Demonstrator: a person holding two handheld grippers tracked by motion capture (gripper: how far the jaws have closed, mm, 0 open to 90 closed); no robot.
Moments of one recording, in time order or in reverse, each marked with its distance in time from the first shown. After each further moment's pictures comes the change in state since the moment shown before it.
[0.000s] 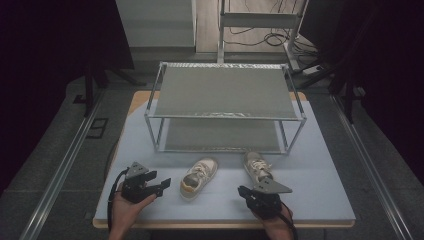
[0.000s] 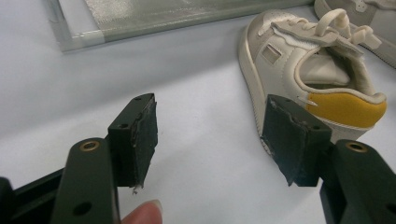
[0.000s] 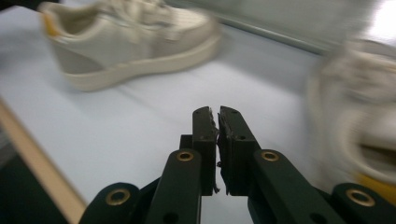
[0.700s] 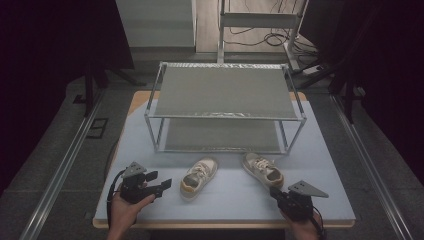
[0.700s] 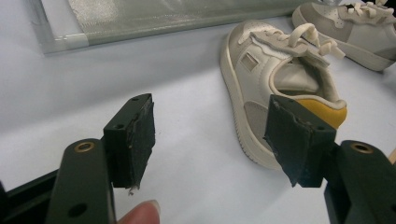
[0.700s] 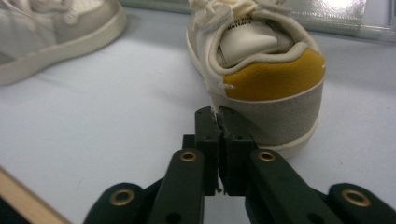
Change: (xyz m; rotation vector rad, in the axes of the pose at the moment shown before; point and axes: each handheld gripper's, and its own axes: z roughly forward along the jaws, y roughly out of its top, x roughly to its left) left arm 0.000 0.002 -0.007 -0.019 -0.067 -0.031; right arm -0.059 -0.034 -0.044 -0.001 -0.126 0.168
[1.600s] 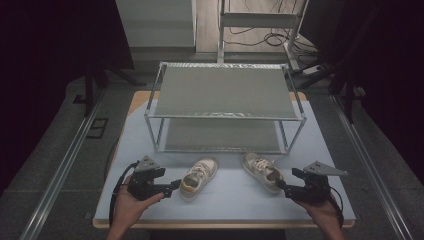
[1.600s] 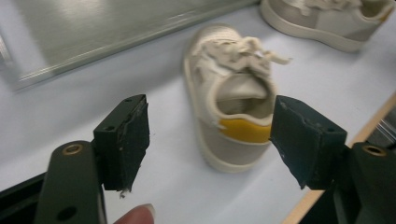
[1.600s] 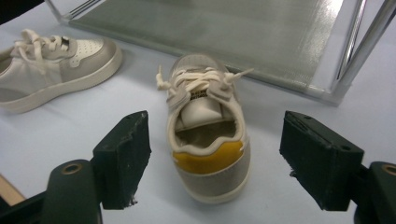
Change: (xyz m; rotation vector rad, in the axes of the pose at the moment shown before) left arm -0.042 0.036 -0.005 0.104 -0.013 0.121; right arm -0.029 0.056 -0.025 0.011 0.023 -0.045
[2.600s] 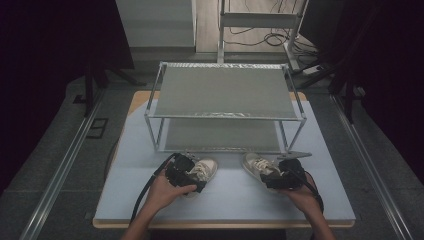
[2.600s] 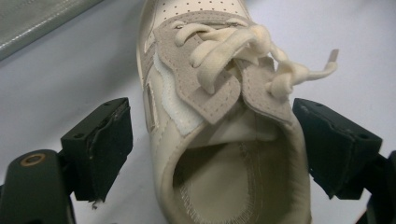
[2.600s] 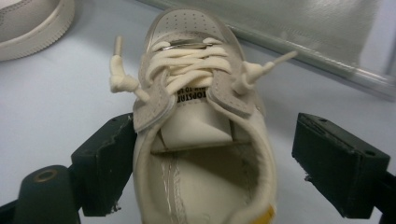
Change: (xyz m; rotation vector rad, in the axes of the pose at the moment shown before) left arm -0.023 0.039 0.092 0.318 0.039 0.075; right arm 0.003 0.015 0.071 0.237 -0.048 -0.028
